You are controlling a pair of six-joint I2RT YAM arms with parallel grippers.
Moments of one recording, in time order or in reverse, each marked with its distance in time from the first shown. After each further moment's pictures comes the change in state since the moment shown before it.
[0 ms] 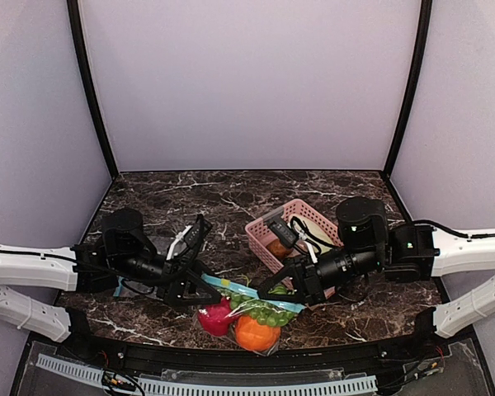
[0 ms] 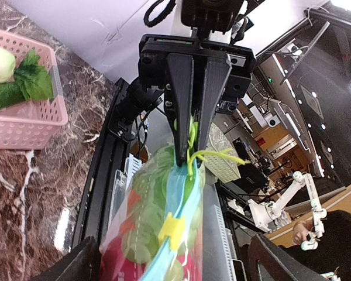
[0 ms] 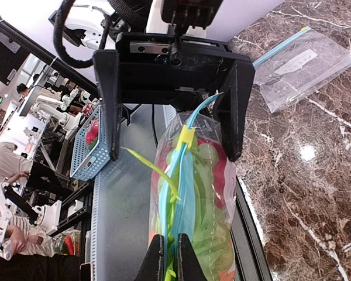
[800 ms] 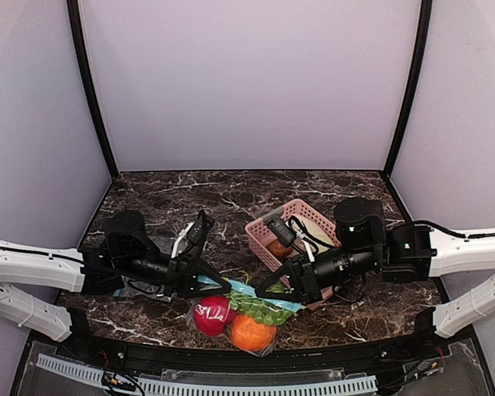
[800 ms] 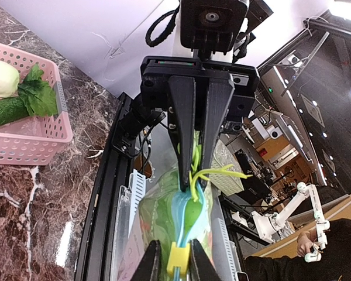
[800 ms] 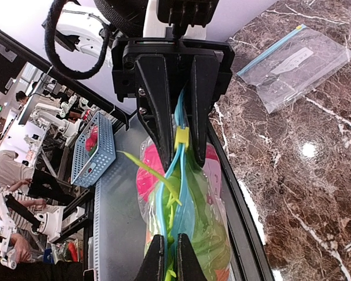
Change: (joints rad) left arm -0.018 0.064 -0.014 0.156 -0.051 -0.042; right arm 0.000 0.014 -0.001 0.026 0.031 0.037
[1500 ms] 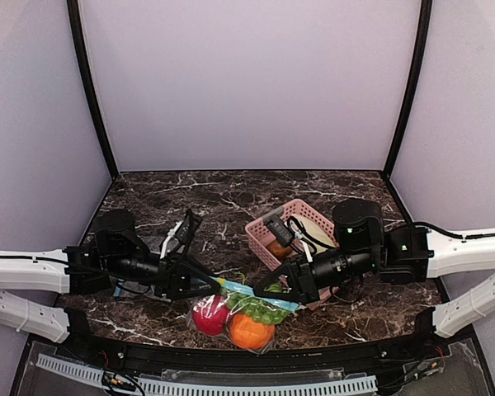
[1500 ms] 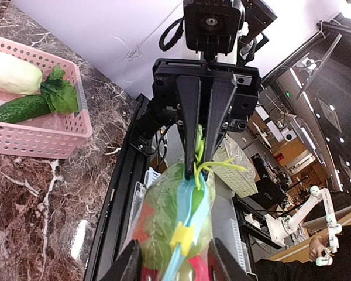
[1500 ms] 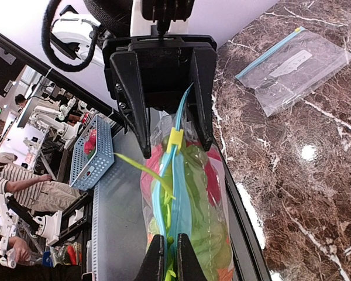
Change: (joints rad) left arm 0.015 -0.126 -0.006 -0.182 -0.062 0.072; right arm 0.000 0.013 -0.011 0.034 0.010 0.005
